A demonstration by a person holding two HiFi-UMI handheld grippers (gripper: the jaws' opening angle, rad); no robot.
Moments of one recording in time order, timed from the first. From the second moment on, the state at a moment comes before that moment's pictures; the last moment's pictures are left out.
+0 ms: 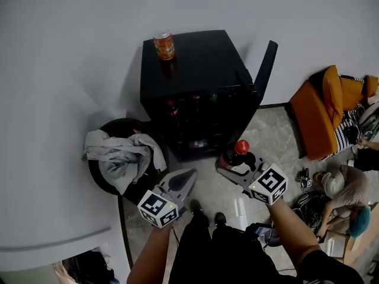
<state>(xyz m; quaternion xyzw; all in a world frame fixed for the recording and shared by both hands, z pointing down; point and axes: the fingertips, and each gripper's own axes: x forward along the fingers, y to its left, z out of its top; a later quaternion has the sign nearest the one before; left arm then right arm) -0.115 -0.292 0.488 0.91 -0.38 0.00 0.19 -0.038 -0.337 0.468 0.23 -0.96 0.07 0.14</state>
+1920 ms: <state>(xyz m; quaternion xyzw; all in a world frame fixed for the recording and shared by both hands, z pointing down) -0.143 -0.464 0.688 0.90 -0.40 0.00 0.19 -0.111 -0.568 0.664 0.29 -0.95 0.02 0.13</state>
